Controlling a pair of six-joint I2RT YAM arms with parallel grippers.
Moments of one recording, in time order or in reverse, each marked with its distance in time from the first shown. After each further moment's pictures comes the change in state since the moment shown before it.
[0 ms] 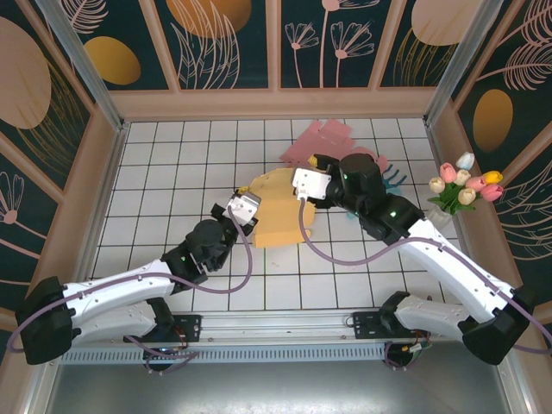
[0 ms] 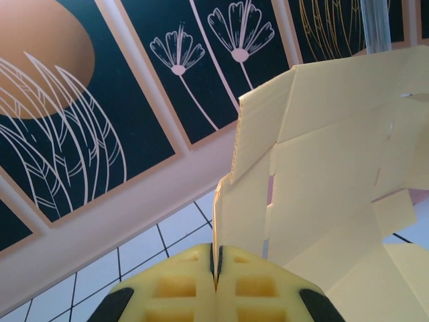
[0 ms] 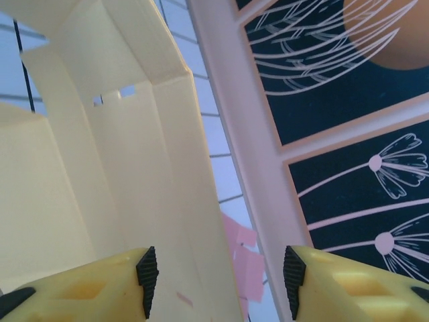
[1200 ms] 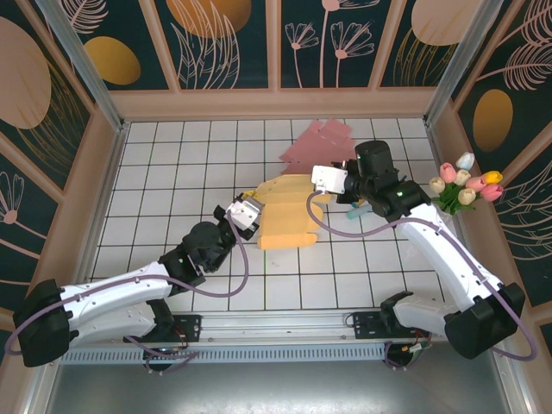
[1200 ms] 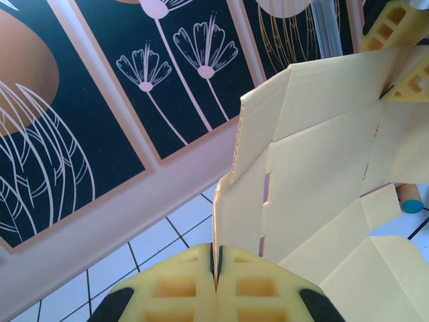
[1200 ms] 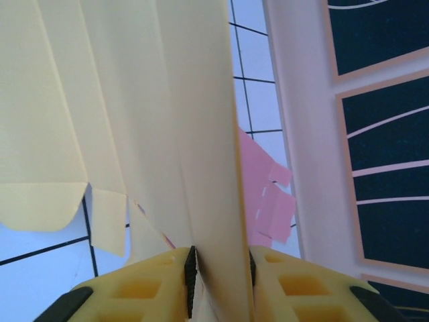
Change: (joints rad) left arm 0.000 -0.029 -0.024 0.013 0.122 0.000; right arm -0.245 0.074 0.016 -0.164 -0.177 -0.169
